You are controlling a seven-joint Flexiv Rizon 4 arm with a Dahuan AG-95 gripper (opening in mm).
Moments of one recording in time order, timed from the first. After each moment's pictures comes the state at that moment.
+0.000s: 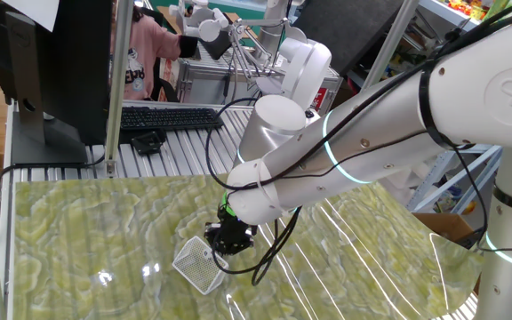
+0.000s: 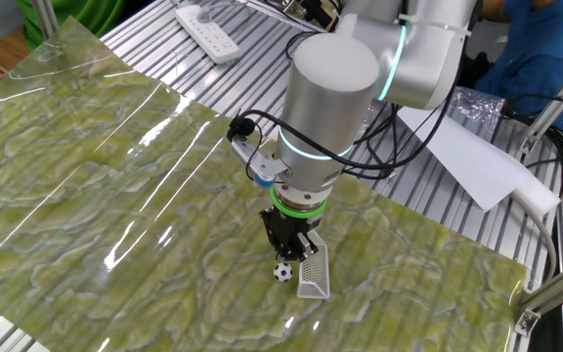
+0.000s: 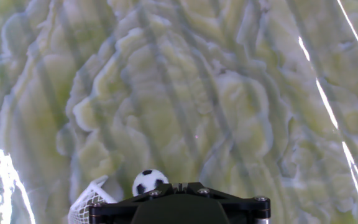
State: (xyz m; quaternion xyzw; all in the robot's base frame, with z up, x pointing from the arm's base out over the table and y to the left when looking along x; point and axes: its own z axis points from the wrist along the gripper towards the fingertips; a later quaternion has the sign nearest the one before) arm 0.545 0.110 0.017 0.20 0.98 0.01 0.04
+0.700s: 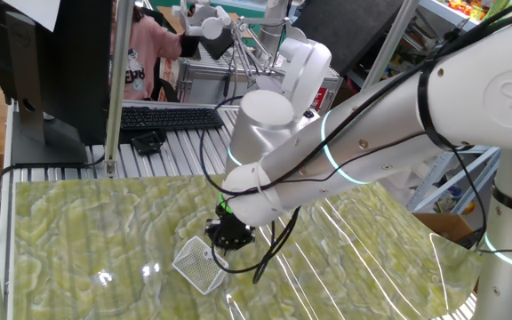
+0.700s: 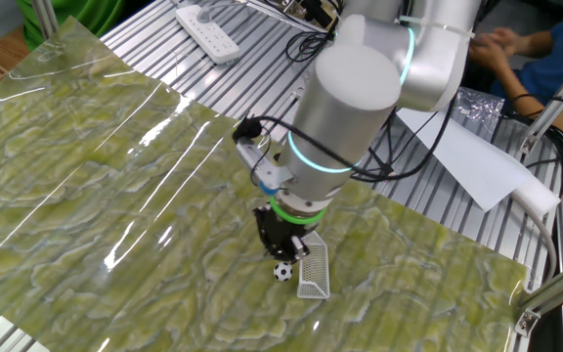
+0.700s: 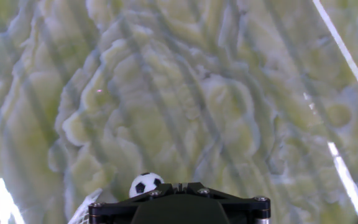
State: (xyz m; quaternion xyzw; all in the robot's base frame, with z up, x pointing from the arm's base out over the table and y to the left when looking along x) arm 0.562 0.085 0.029 0.19 0.98 -0.05 0.04
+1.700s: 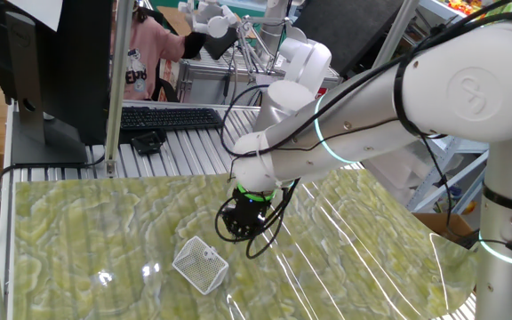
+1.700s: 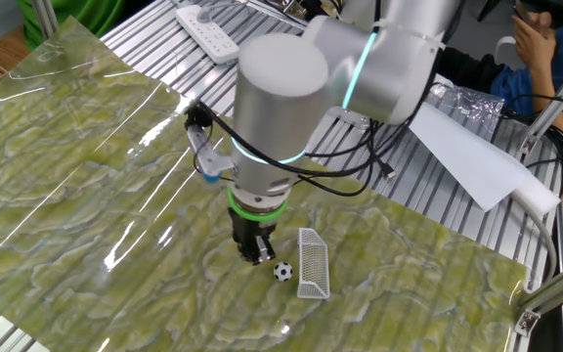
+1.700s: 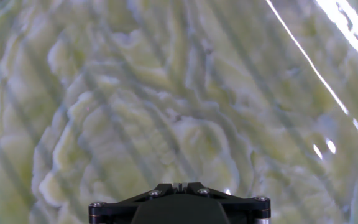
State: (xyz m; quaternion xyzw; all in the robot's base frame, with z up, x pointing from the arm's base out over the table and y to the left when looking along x) arm 0.585 0.055 0.025 0.34 0.94 0.01 0.03
